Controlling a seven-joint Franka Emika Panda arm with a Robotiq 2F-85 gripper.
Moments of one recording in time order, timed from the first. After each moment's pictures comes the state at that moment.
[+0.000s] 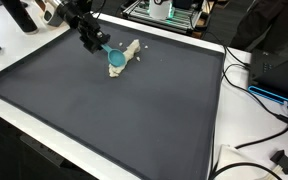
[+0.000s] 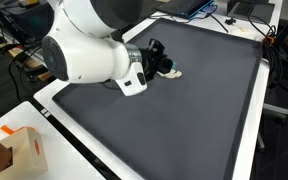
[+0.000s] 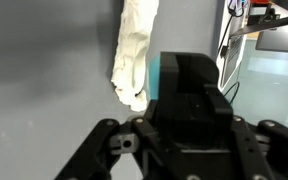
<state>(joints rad) -0.29 0.52 -0.11 -1.92 1.03 1.82 -0.95</state>
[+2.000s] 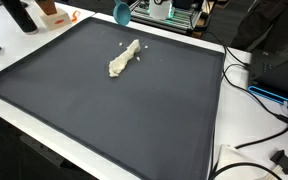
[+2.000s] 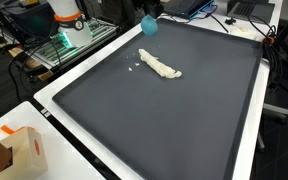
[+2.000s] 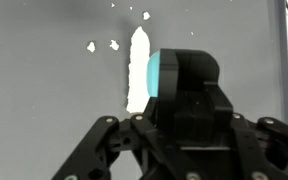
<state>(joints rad) -0.07 -0.02 -0.05 -2.07 0.29 1.88 -0.05</state>
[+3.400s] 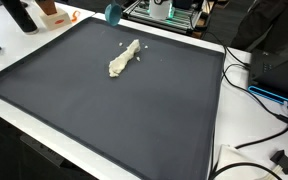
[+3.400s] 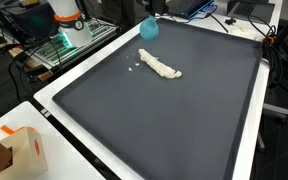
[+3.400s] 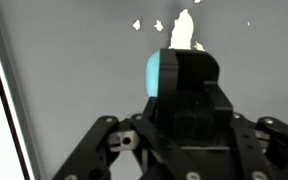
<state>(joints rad) 0.01 -0.02 0.02 -2.05 -0.06 1.94 0.14</state>
